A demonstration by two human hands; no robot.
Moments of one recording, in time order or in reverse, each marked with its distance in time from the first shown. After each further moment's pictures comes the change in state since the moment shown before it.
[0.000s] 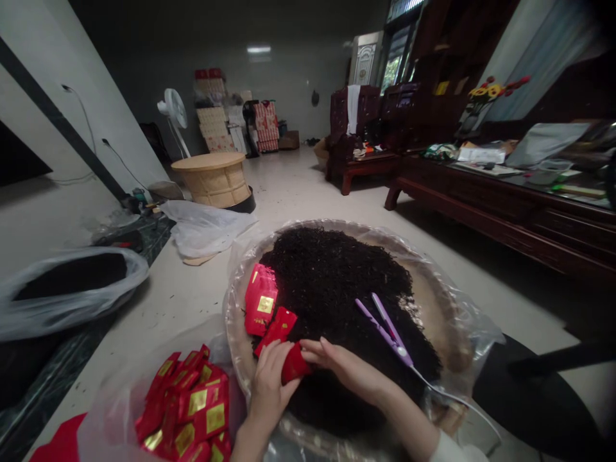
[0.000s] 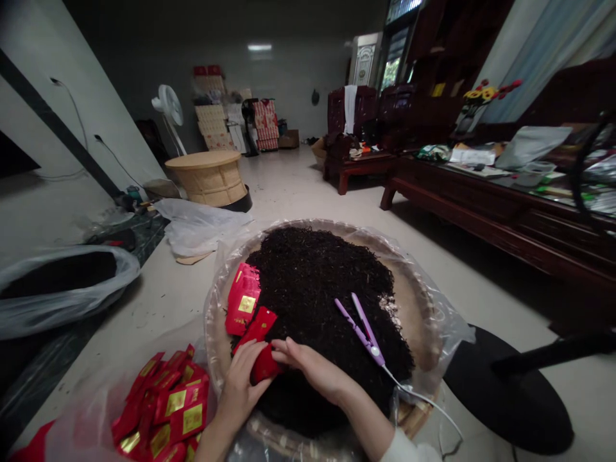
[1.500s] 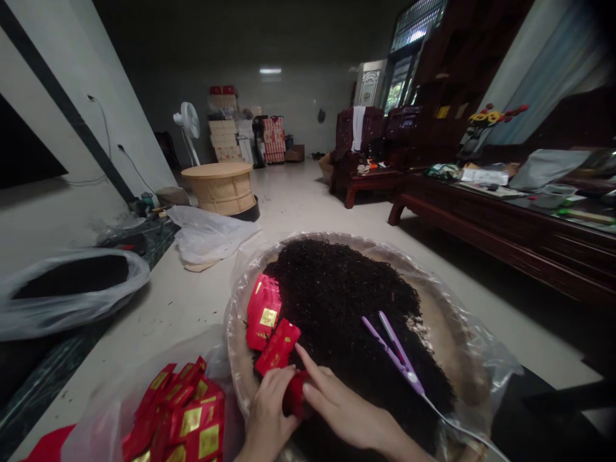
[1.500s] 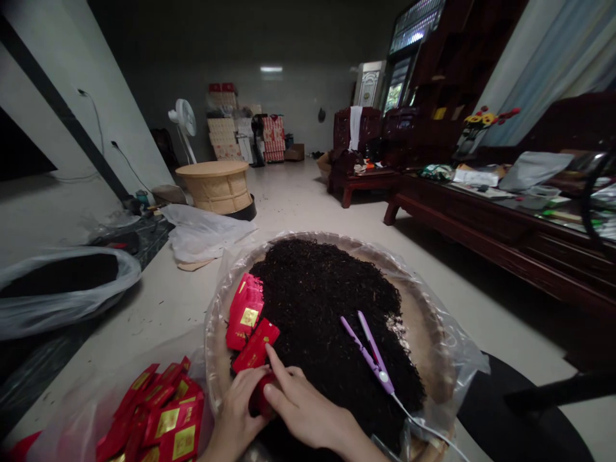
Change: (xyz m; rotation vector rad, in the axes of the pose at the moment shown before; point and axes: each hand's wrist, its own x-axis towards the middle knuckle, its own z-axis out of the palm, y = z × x) left_hand -0.004 0.004 -0.004 -0.151 0.001 -0.107; right_hand -0.003 -0.010 0.013 -0.802 -0.012 -0.096
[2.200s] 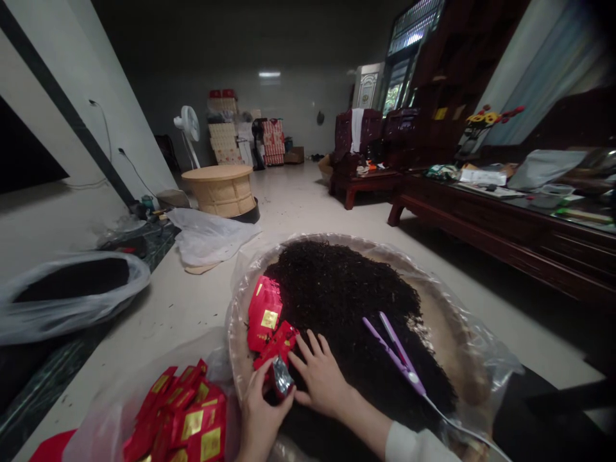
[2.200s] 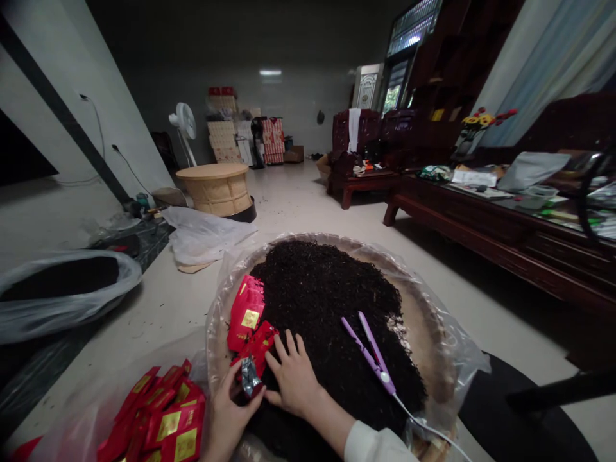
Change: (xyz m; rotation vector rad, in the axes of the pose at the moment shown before) left_hand -0.008 -0.026 0.016 -0.276 0.371 -0.408; right_hand 0.048 0.037 0.024 -0.894 0.083 -0.071
